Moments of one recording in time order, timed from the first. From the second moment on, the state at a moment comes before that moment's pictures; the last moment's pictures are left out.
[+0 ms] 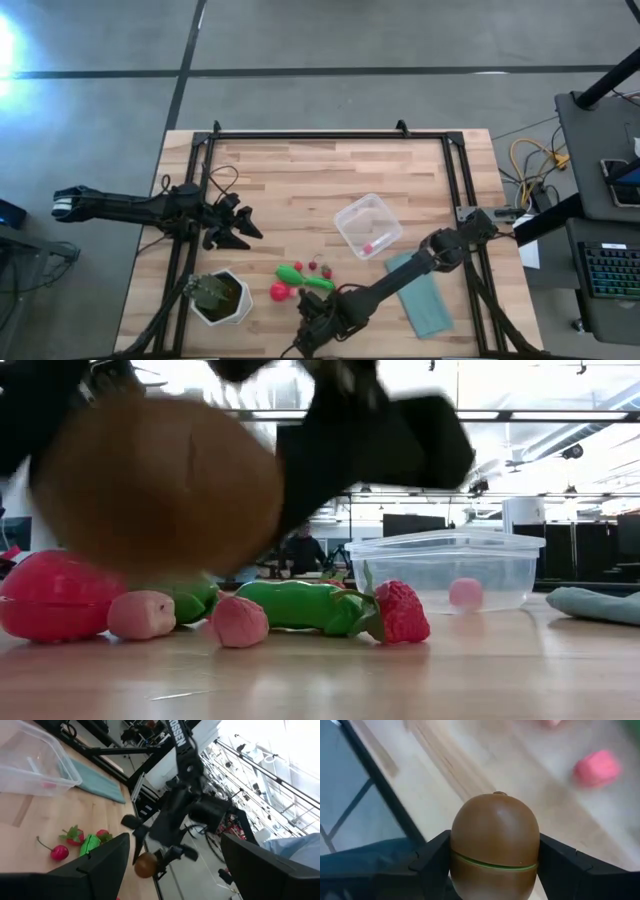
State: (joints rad) left arm 0.01 0.53 0.18 0.35 0.50 -0.80; right arm 0.55 2.44 2.15 -0.80 0.14 1.26
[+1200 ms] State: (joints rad) left arm 0.01 0.58 0.18 0.36 0.50 -0.75; right arm 0.06 1.80 1.42 -1.18 0.18 1.36
